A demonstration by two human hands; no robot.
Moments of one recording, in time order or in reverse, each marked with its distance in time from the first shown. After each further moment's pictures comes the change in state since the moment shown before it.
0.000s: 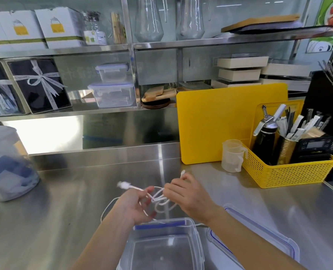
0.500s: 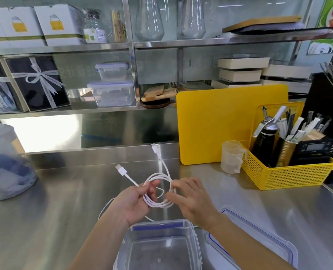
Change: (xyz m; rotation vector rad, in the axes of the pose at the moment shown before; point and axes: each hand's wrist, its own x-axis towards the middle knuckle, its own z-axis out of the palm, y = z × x) left_hand -0.005 0.004 0.009 -0.202 -0.191 0.139; right_hand -0.013 -0.001 -0.001 0.073 -0.024 0.173
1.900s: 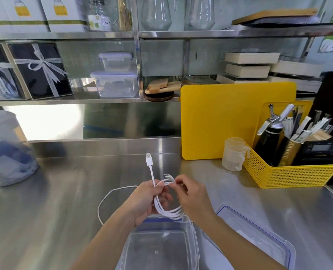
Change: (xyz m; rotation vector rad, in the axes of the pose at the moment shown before) left_hand -0.006 -0.023 0.006 0.652 -0.094 0.132; right_hand 0.007 -0.018 -0.001 0.490 0.005 0.712
